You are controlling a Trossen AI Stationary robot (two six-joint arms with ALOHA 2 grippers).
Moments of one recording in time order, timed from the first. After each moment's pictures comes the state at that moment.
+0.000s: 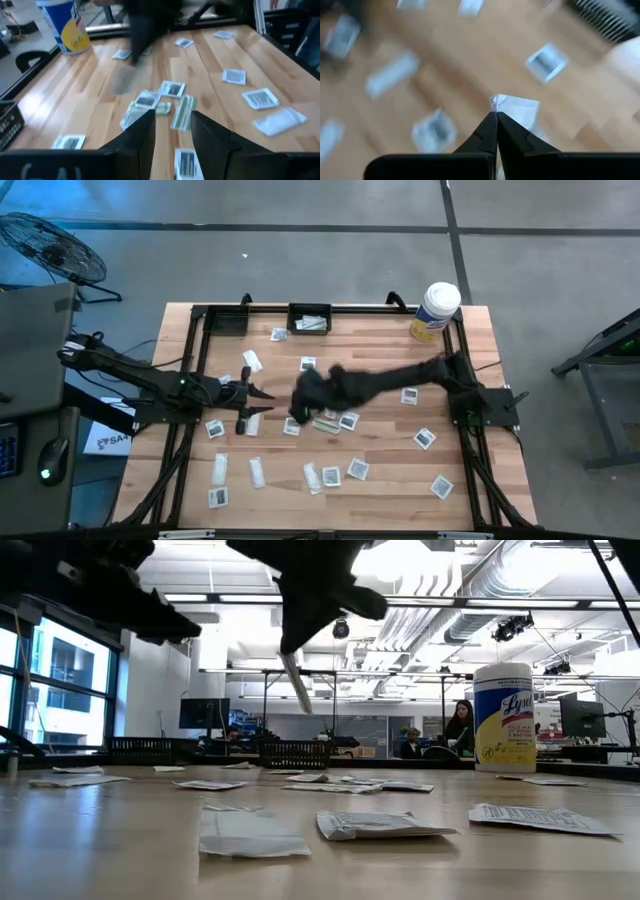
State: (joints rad) left arm -0.27 0.77 0.30 0.20 -0.27 0.02; right arm 0.13 2.09 1.92 -0.92 0.46 0.82
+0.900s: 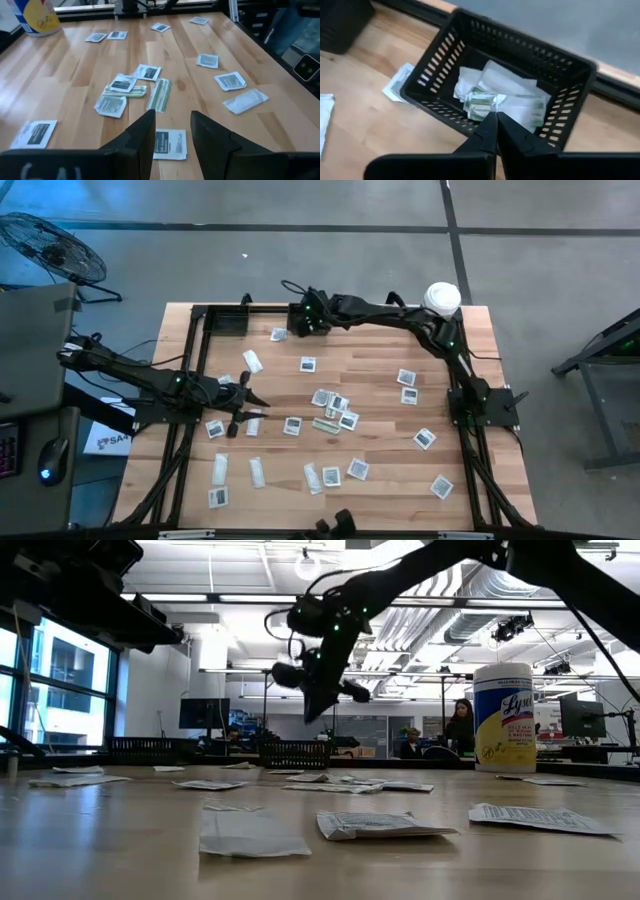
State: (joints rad) left arm -0.27 0.70 0.30 0.07 -0.15 -0.03; right arm -0.43 2.24 1.91 -0.62 0.25 0.63
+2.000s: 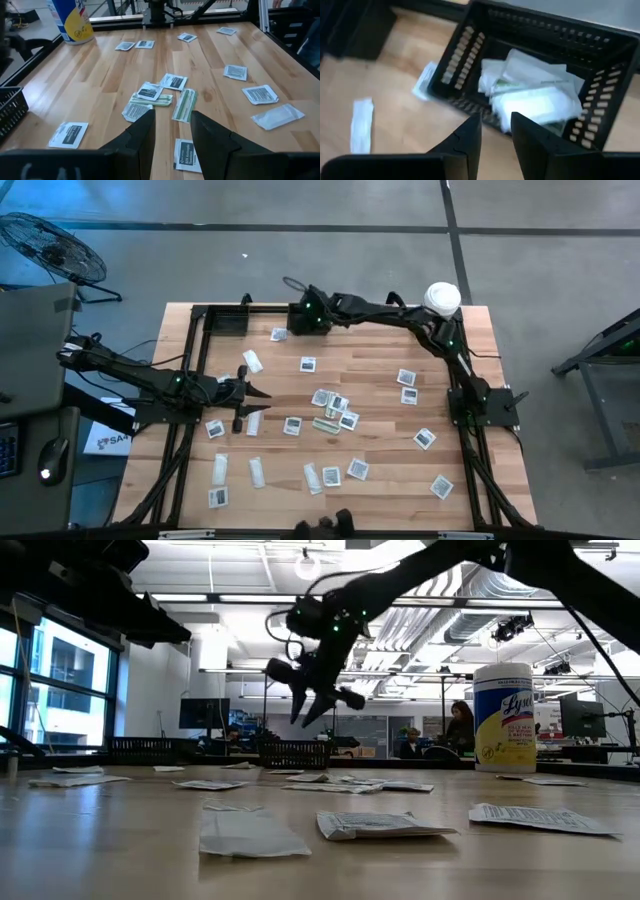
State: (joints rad) left arm -0.27 0.70 0.30 0.11 -0.28 -0.03; right arm -0.46 2.26 1.92 -0.59 0.12 0.77
